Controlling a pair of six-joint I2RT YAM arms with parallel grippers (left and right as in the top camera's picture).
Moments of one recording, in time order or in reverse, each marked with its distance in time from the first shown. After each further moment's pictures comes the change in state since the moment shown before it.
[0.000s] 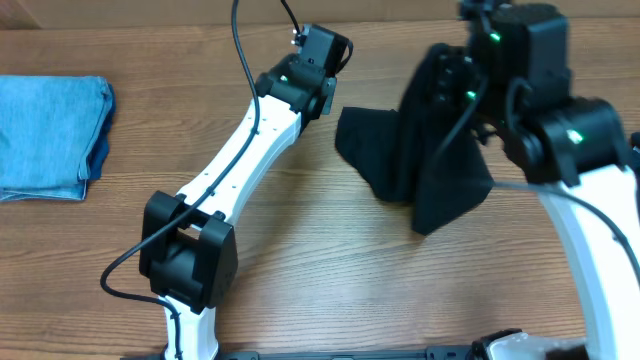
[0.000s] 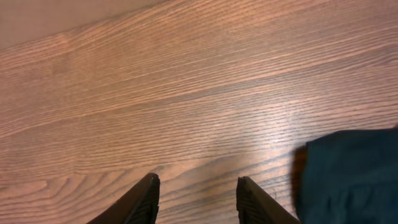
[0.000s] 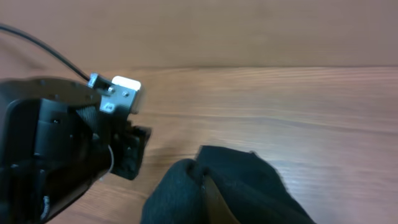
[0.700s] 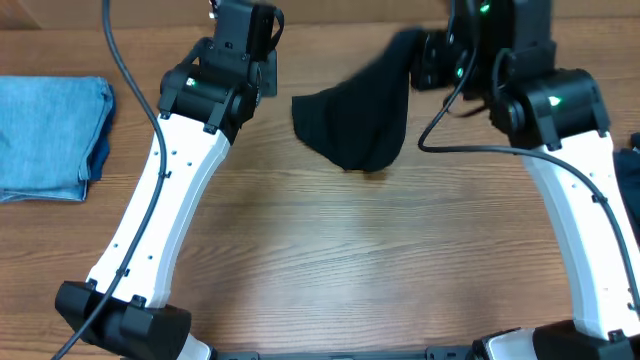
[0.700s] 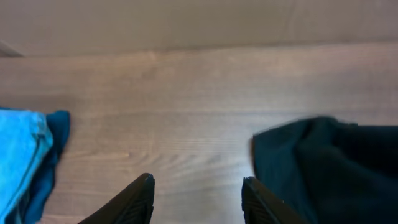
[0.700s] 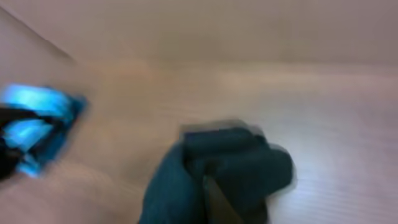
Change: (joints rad) left arm 0.125 -0.307 0.032 -0.217 0.024 -0.054; right arm -0.034 0.104 0.058 -0.050 -0.092 -0.025
